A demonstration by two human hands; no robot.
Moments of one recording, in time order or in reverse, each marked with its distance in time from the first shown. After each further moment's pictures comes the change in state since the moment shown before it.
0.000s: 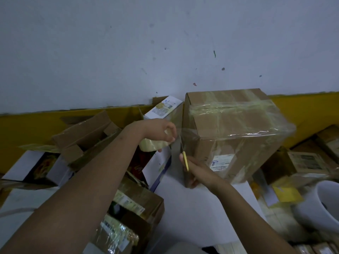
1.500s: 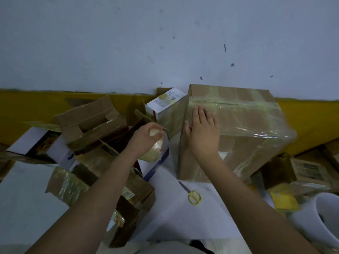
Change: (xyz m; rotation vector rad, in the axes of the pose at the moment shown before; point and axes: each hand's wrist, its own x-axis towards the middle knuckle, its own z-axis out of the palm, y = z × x) left_hand -0.023 -0.019 0.090 -0.553 0.597 -0.185; right_hand 0.059 -0.026 -0.033 -1.026 0.894 -0.527
